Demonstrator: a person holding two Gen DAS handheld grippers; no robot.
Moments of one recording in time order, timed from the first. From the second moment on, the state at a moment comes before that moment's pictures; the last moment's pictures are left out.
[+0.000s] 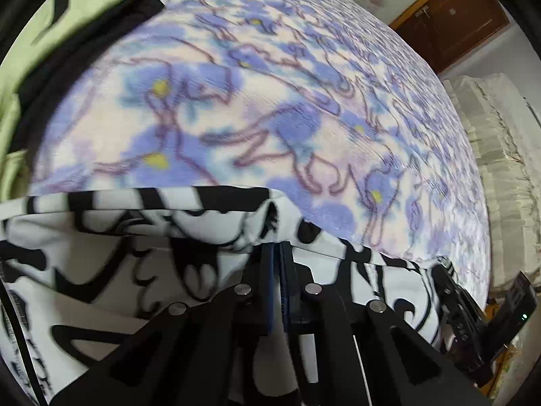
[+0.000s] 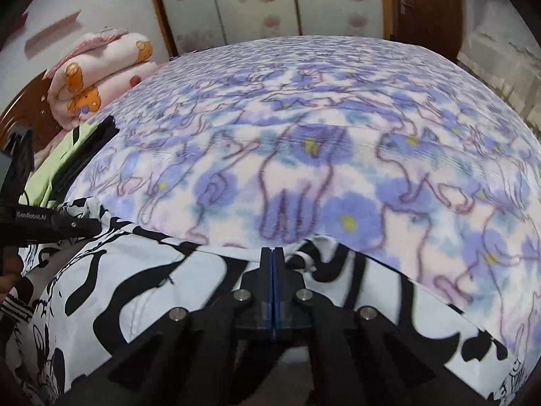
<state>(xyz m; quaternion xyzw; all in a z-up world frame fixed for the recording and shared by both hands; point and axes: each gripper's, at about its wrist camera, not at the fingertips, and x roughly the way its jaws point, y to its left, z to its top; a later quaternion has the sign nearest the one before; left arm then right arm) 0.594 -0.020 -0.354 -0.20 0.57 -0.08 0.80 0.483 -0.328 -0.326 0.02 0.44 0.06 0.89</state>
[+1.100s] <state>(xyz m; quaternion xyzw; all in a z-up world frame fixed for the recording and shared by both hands) 0.426 -0.036 -0.332 -0.18 0.69 -0.14 0.69 0.324 -0.241 -0.323 0.17 0.57 0.14 0.79</state>
